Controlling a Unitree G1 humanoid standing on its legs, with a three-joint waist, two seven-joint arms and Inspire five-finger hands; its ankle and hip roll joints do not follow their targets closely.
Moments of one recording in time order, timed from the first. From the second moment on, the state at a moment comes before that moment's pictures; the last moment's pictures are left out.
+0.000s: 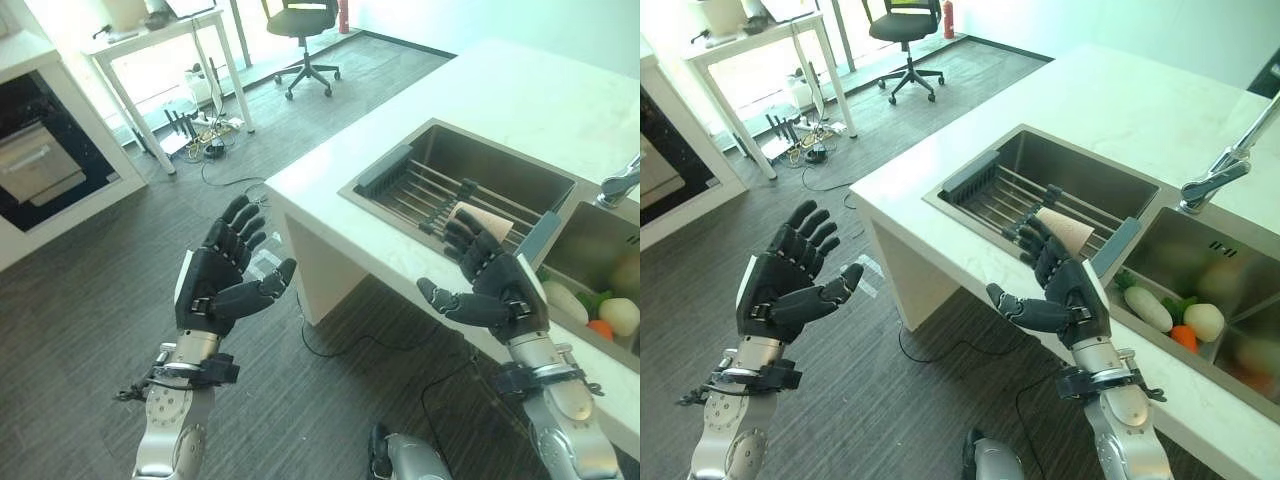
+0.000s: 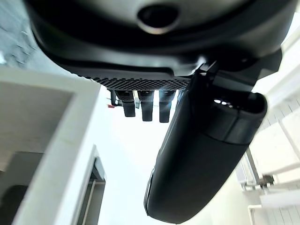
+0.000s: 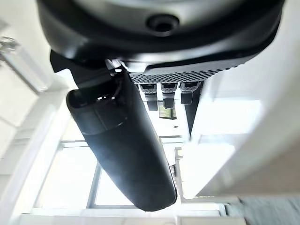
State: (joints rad) left arm 0.13 0.35 0.03 -0.21 -0.55 -0.27 -0.12; right arm 0.17 -0.45 -0.04 -0.26 0.46 -0.18 0.11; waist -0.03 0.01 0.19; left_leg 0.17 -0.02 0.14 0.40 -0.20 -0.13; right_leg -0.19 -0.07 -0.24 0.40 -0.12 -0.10
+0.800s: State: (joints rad) left arm 0.08 0.46 0.09 -0.25 -0.52 -0.35 -0.13; right arm 0.30 -0.39 -0.15 -0.28 0.48 -0.16 0.12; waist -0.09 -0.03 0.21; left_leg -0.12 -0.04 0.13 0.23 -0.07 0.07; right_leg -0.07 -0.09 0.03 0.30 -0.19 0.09
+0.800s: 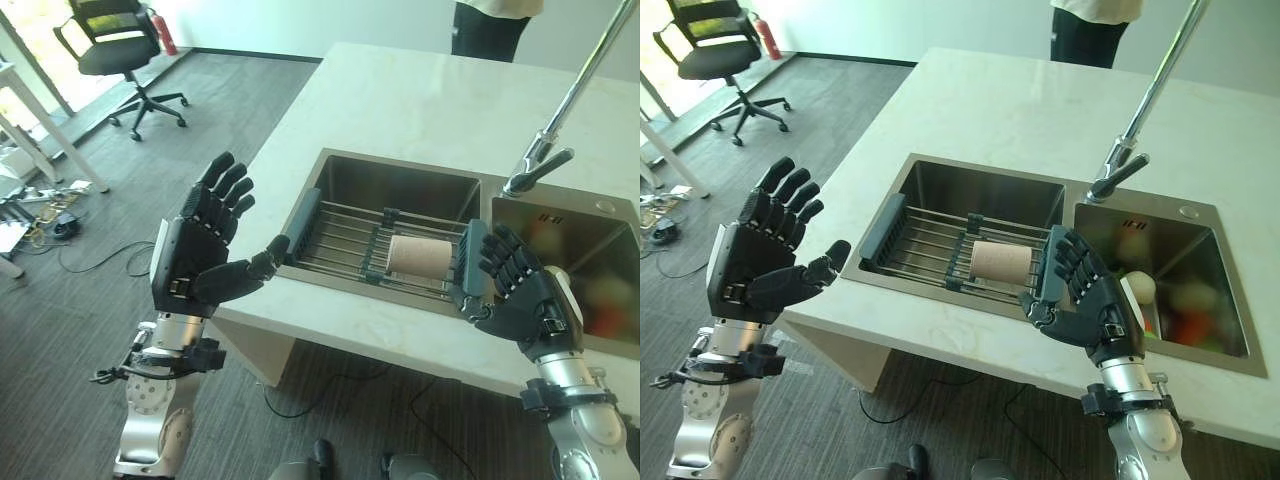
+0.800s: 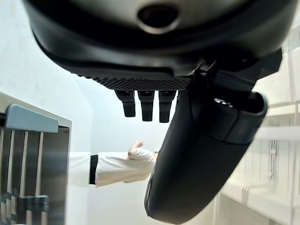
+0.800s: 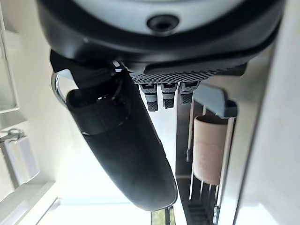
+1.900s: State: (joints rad) left arm -0.26 0.86 -0.08 0.24 -0.35 -0.05 -0.24; right arm 0.08 -0.57 -0.06 -0.18 0.47 -0.05 0.17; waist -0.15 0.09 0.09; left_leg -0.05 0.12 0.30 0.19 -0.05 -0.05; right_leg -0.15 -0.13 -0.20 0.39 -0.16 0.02
